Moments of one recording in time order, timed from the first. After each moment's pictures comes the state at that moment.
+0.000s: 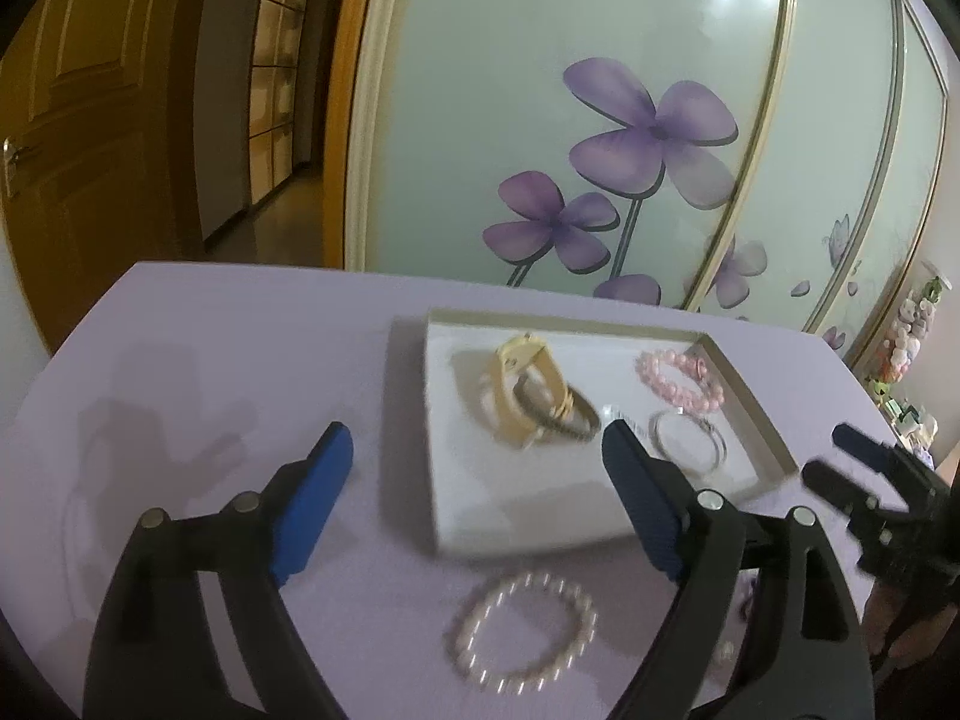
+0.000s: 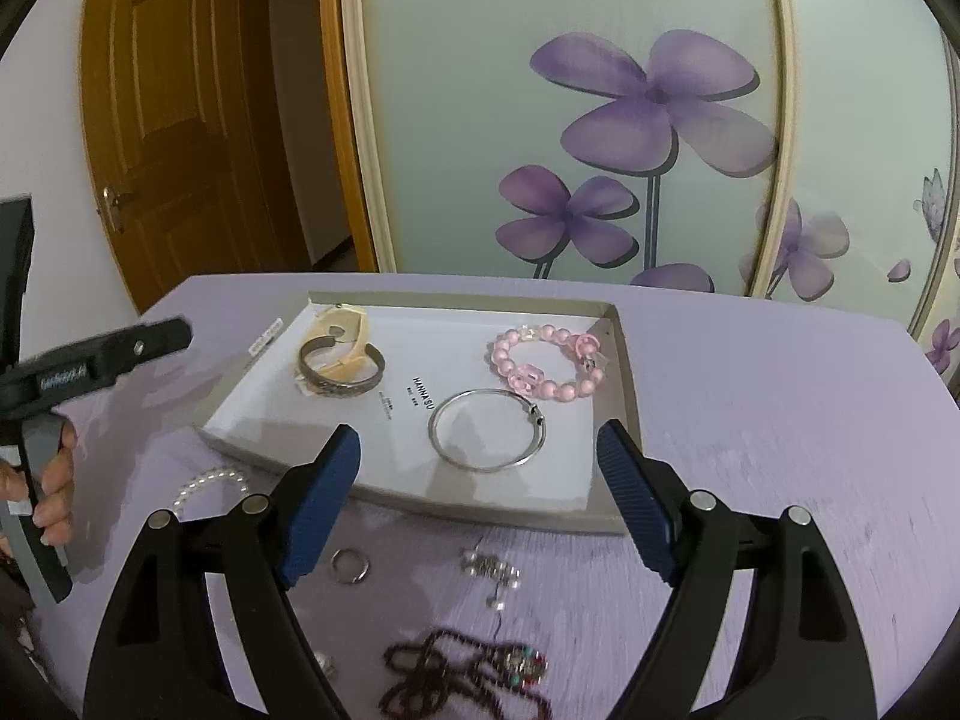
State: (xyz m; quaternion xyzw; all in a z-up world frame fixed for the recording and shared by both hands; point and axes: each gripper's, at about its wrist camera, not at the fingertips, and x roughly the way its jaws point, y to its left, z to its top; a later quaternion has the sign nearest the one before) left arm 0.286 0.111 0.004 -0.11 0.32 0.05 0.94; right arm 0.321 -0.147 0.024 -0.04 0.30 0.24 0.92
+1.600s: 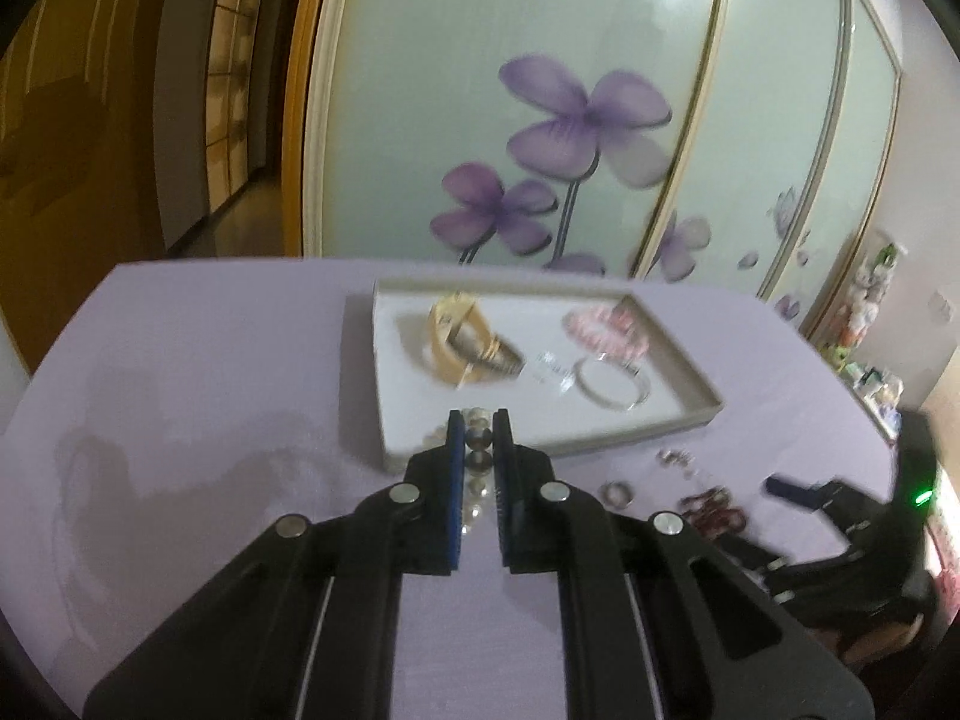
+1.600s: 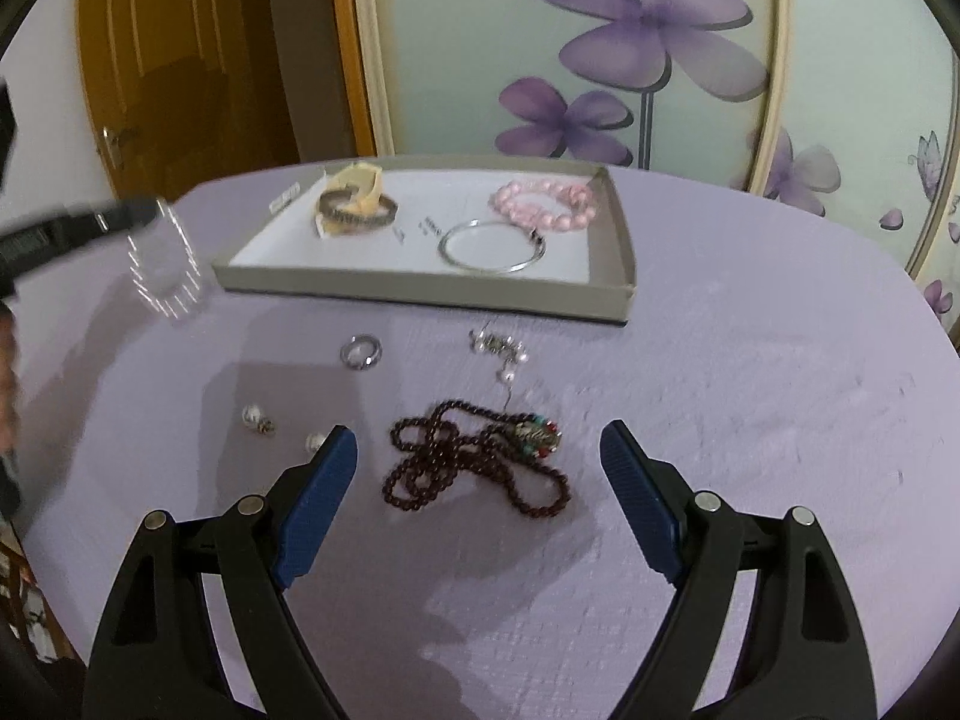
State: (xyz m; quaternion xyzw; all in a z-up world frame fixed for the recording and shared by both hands) left arm 0.232 0.084 0.023 -0.10 0.31 -0.01 0.95; right arm 0.262 -0.163 -0.026 -0.08 0.39 0.23 0.89
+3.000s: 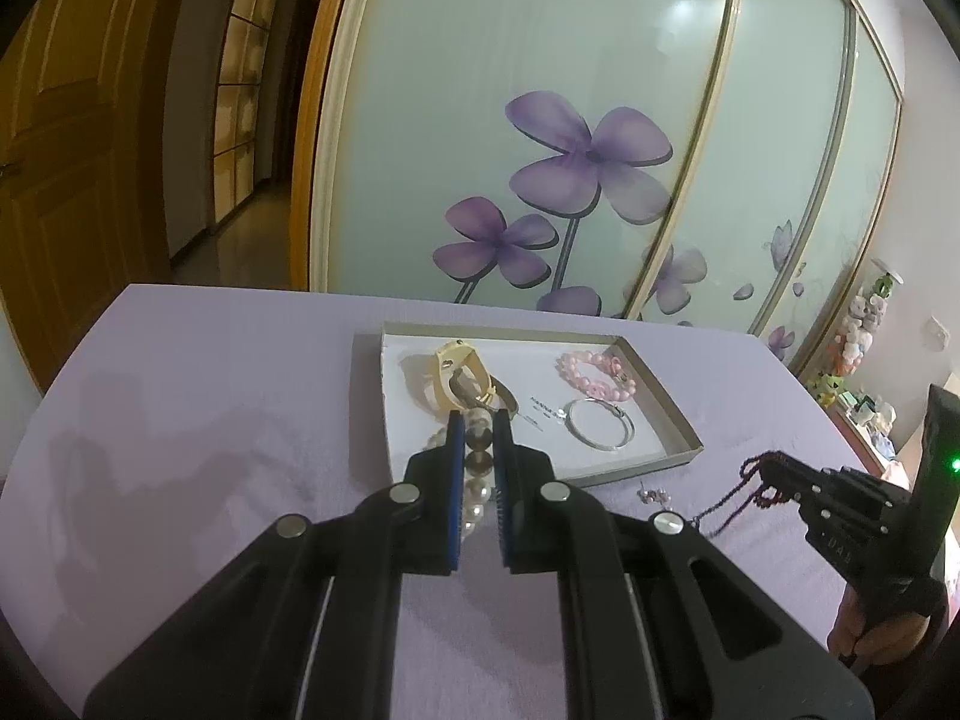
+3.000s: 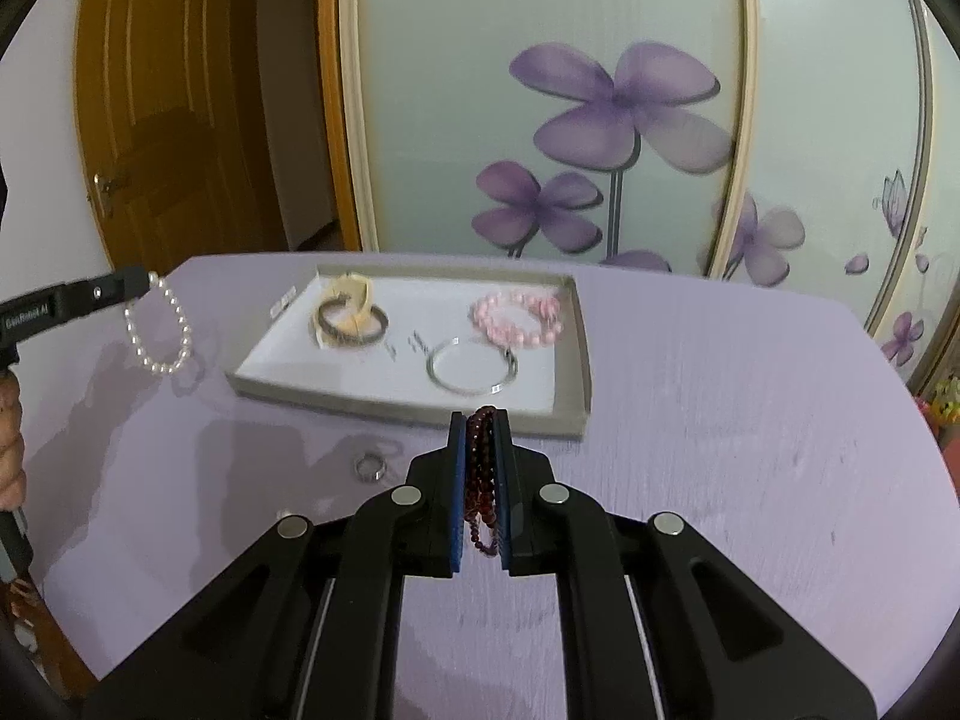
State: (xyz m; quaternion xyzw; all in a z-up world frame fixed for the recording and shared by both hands) left arm 0.230 0.090 0.047 -0.12 0.29 0.00 0.95; right arm 0.264 -0.162 0.047 -0.06 0.31 0.21 0.93
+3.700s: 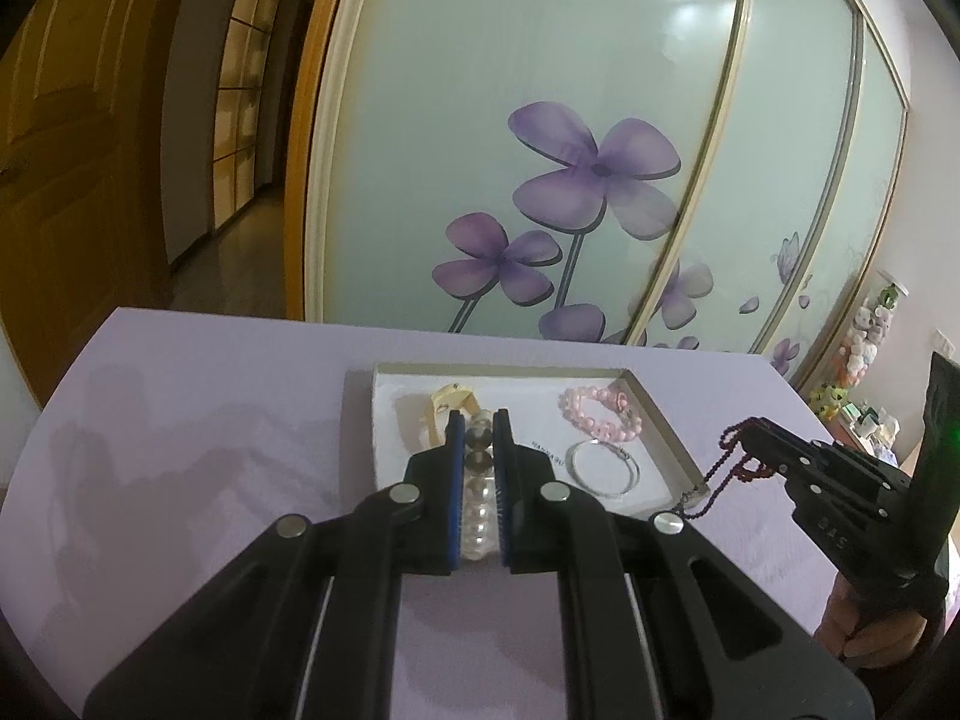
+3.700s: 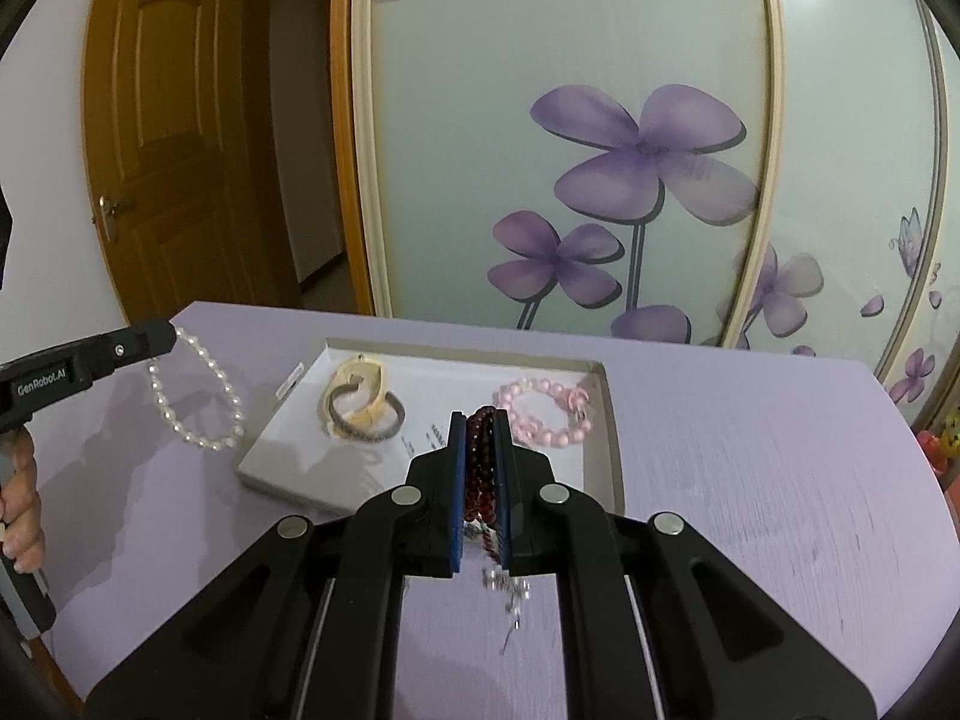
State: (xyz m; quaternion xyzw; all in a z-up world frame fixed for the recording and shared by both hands) left arm 0.268 0.095 0.060 -0.12 0.28 0.00 0.95; right arm 0.312 -0.127 0.070 -0.06 0.27 0.22 0.93
